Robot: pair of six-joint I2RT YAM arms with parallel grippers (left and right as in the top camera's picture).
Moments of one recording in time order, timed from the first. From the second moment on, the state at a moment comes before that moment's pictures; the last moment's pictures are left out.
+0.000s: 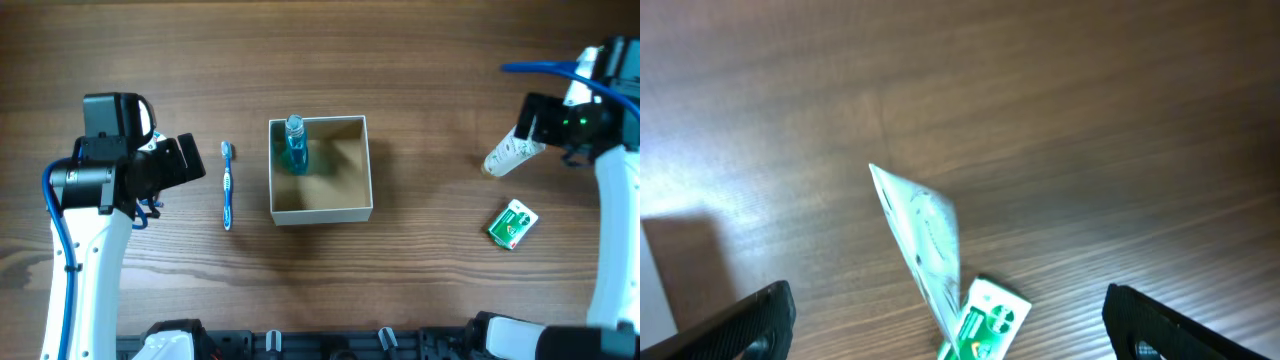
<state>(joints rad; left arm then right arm) 0.05 1.24 1.19 -1.06 -0.03 -0.24 -0.22 1.47 1.47 -1.12 0.09 0.01</state>
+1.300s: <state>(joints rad) 0.05 1.24 1.19 -1.06 -0.03 -0.24 -0.22 1.66 1.40 -1.01 0.01 -0.05</state>
